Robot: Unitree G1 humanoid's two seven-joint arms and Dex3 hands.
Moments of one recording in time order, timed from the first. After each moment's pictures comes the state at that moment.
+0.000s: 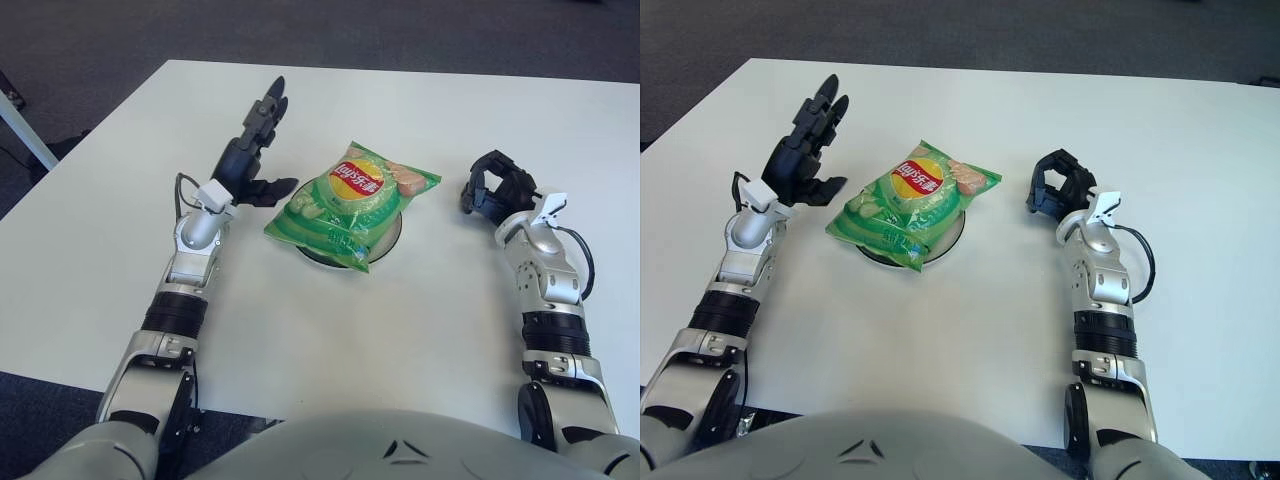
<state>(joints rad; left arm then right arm) -0.35 0.24 -0.02 0.23 -0.30 -0.55 -0.30 -0.28 -0.25 -0.17 0.14 0.17 0.21 0.00</state>
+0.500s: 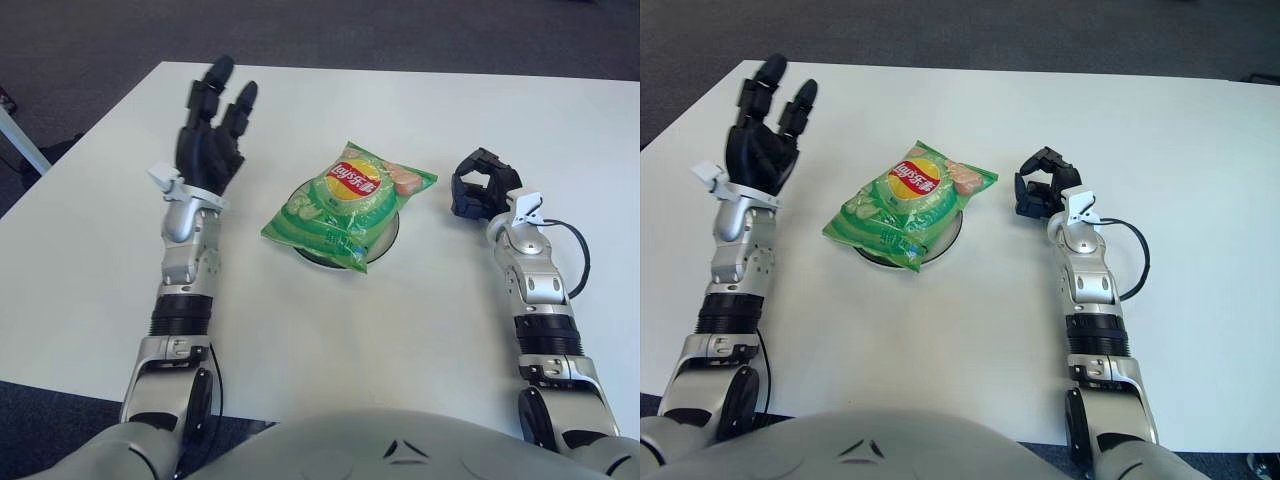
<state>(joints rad) -0.33 0.18 0.19 0.16 -0.43 -0.40 -0.24 -0.29 -0.25 -0.09 0.14 0.00 0.18 -0.04</state>
